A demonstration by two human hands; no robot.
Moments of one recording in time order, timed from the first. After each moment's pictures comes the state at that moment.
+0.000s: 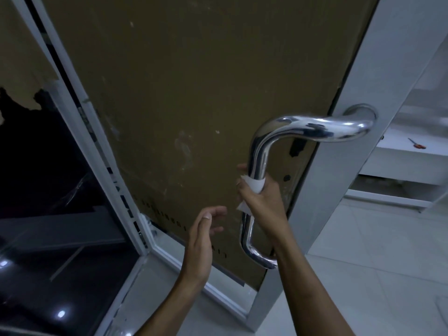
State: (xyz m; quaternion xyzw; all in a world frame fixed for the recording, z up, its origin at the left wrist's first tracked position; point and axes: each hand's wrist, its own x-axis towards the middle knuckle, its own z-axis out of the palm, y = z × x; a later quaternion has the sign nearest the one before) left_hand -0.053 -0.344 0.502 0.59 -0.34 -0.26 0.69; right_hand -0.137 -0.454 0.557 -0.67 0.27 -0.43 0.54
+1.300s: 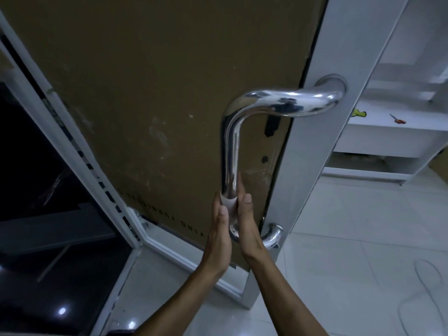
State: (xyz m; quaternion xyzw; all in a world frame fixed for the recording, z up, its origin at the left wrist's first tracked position) left_hand -0.101 -0.380 0.469 0.57 -0.39 -0.35 0.63; right_hand -0.159 -0.428 0.481 -0.61 0.28 -0.39 0.63
